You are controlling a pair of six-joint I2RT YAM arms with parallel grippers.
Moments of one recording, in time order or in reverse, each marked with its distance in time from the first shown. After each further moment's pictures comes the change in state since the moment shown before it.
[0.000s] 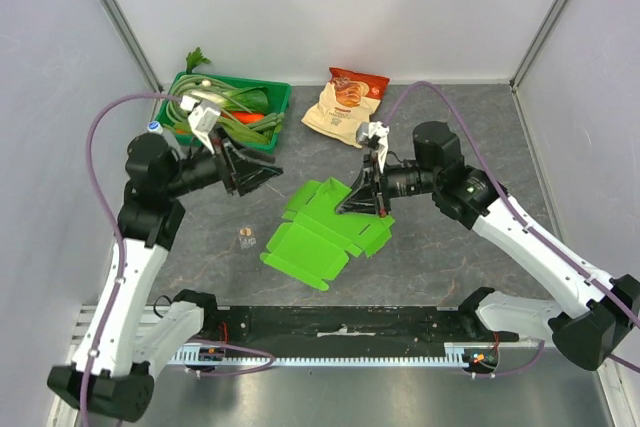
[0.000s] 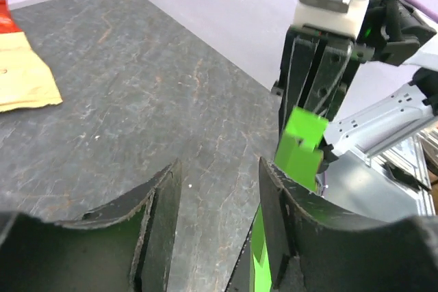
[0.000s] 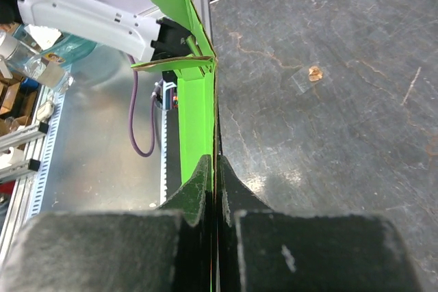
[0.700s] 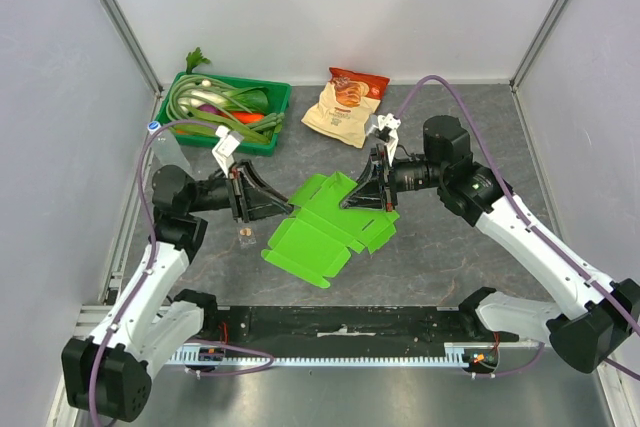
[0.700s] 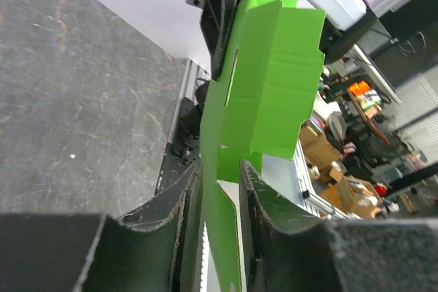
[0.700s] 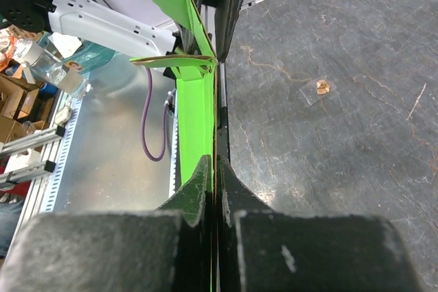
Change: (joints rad) left arm 0.026 -0.068 -0.443 0.678 0.311 -0.542; right arm -0.085 -0.010 0.000 0.044 -0.115 0.037
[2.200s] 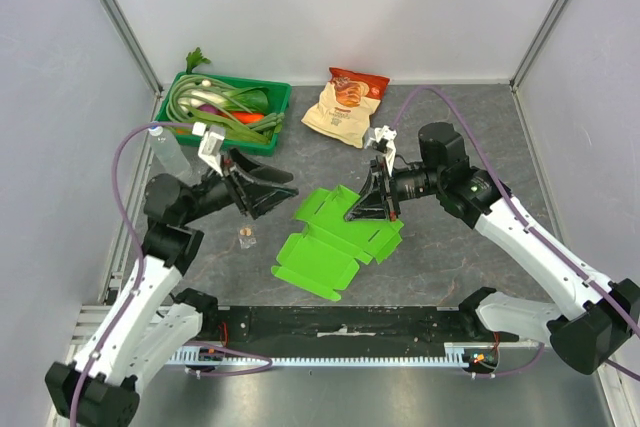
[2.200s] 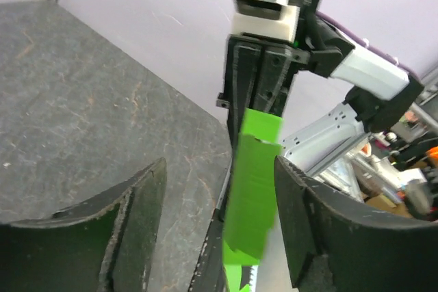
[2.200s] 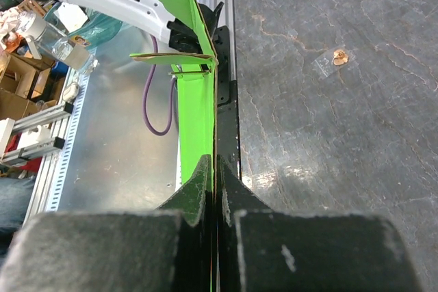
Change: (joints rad) left arm -0.128 -0.151 0.061 -0.171 -0.411 0.186; right arm -0.006 -0.006 -0.039 -0.092 -0.040 -0.075
